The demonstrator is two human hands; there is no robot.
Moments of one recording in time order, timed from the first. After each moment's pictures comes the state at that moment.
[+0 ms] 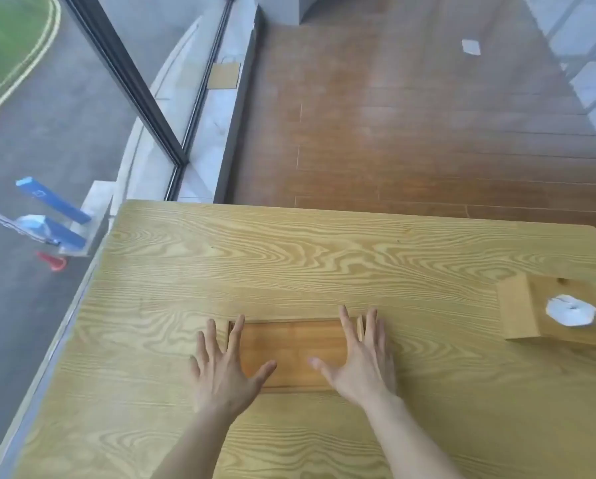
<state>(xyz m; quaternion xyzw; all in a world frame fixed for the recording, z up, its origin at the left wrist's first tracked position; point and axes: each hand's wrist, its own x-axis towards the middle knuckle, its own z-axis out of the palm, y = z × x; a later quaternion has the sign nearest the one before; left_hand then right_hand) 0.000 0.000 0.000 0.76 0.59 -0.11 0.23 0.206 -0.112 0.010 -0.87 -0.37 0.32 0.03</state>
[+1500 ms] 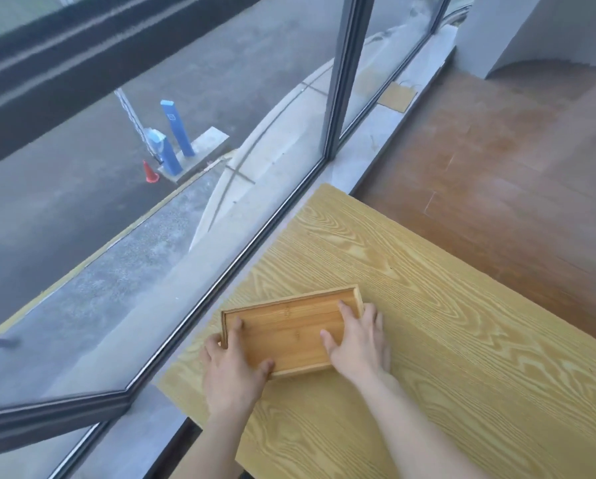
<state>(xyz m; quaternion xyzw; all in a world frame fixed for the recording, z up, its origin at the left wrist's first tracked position) -0.236 0.065 -0.007 0.50 0.82 0.07 0.28 -0.029 0.097 0.026 -0.77 -0.59 0.23 -0.04</state>
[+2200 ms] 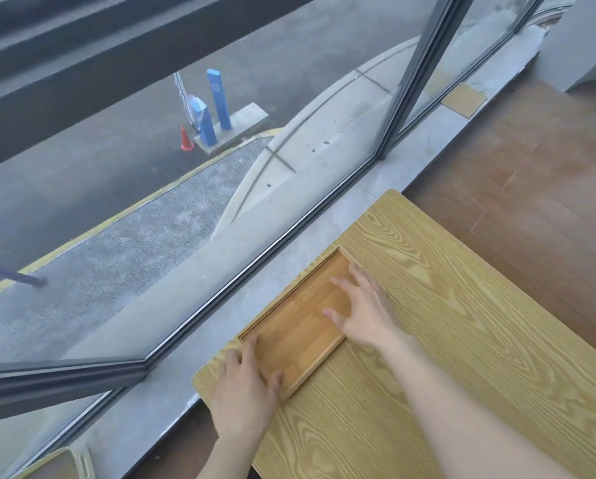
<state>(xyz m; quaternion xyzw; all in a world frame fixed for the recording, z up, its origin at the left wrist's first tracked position) -0.282 0.063 -0.022 0.46 0.84 0.05 0.28 -0.091 0.209 -0.004 -0.63 -0.71 0.31 -0.05</state>
